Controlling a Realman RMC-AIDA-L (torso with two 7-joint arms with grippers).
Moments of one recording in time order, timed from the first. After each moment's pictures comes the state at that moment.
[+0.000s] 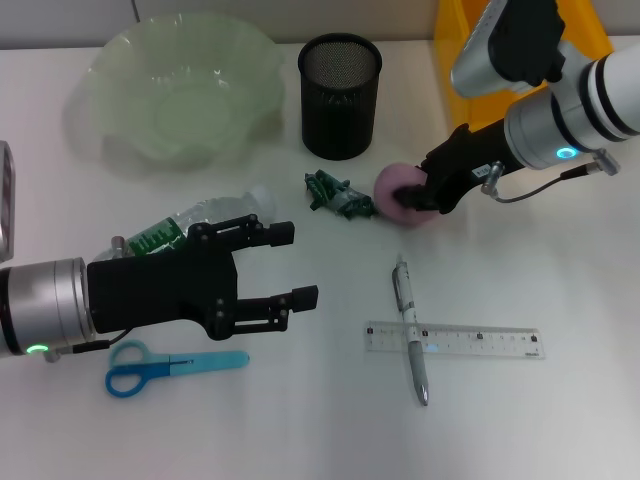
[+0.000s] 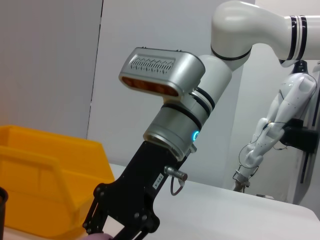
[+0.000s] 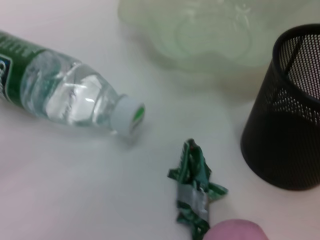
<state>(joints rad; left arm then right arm) -0.51 -2.07 0.72 0.38 1.91 1.67 -0.99 0.81 2.08 -1.22 -0.78 -2.38 -1.12 1.95</state>
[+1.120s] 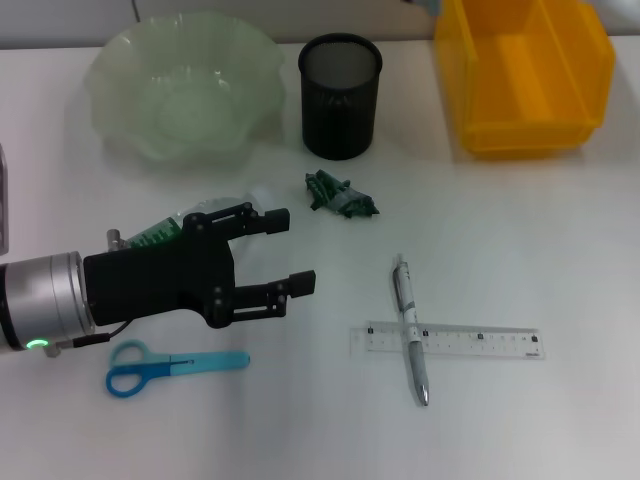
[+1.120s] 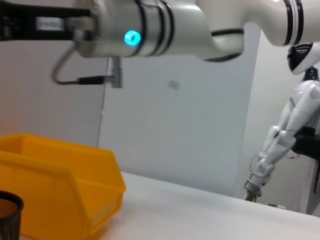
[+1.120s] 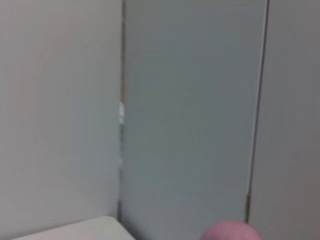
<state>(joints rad) -0.50 -2.07 0.72 0.38 1.87 1.66 -0.99 1.12 2.09 -1.18 -0.44 -1.44 -0.75 1.38</state>
